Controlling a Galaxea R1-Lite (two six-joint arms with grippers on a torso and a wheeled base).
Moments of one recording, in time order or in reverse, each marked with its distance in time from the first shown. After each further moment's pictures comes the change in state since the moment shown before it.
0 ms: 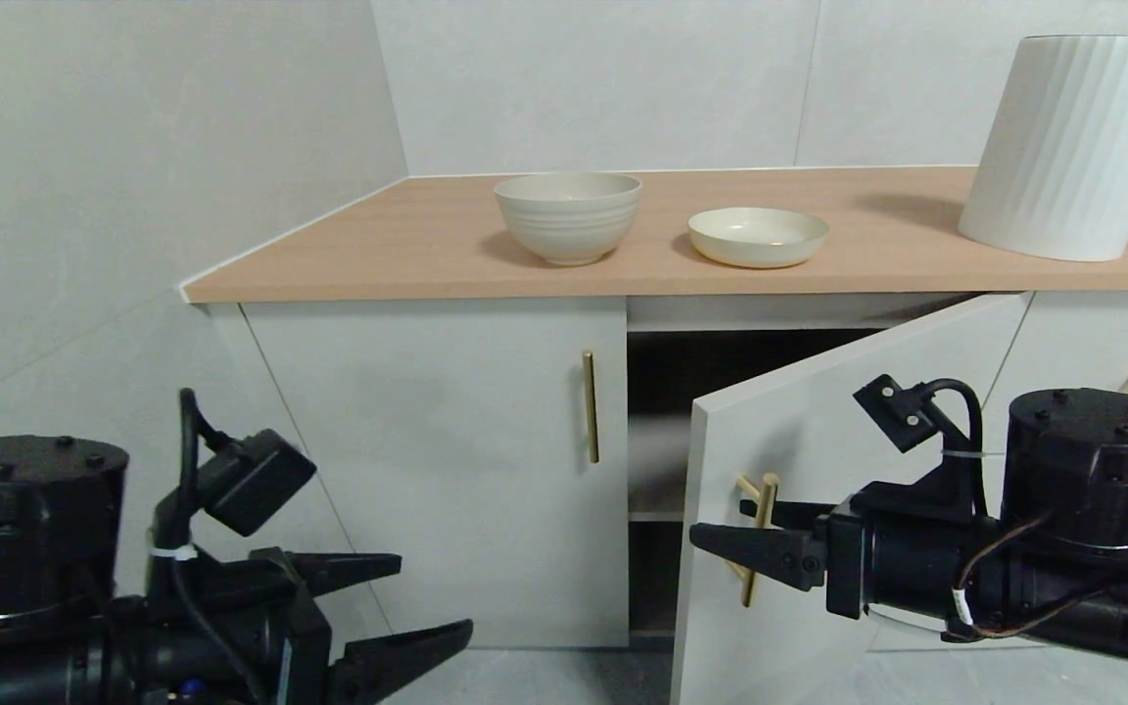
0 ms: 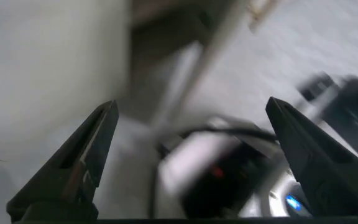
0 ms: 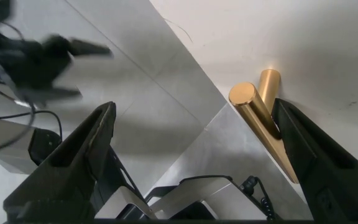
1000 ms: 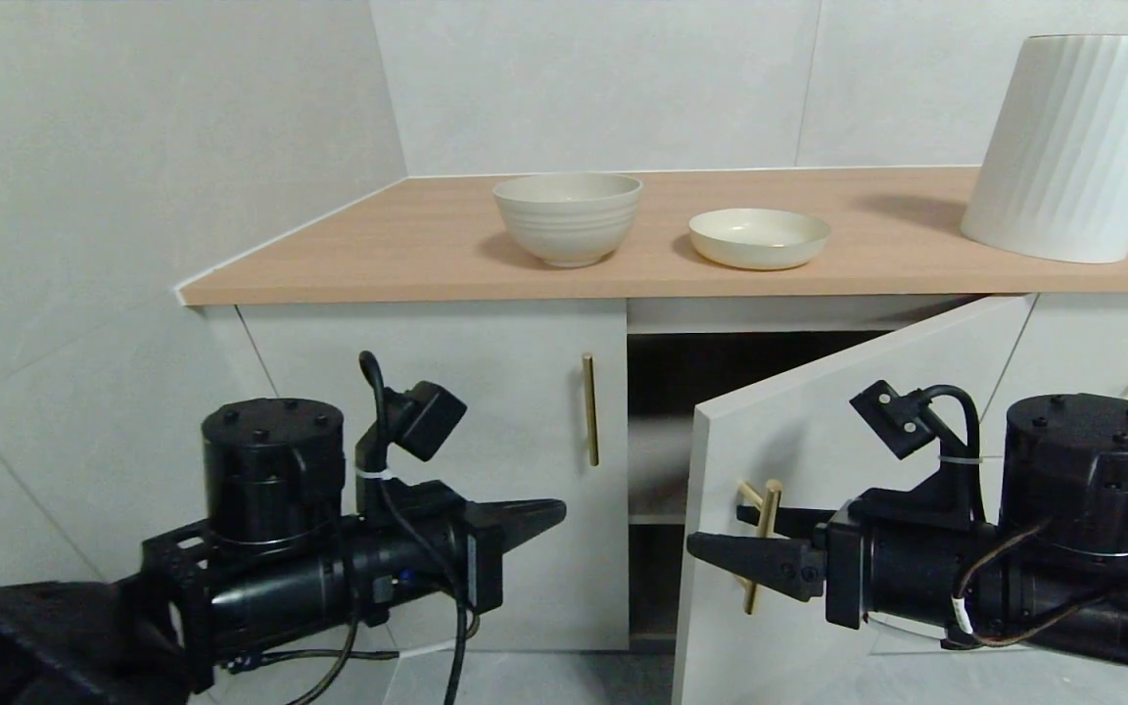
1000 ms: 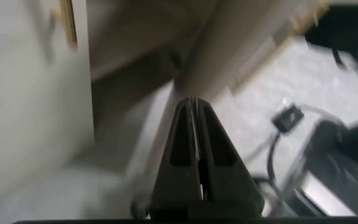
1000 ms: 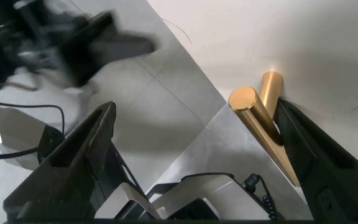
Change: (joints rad) left arm -0.102 0.407 -0.063 -0.575 0.007 -0.147; right arm 0.013 0.007 0.007 0.001 0.007 0.001
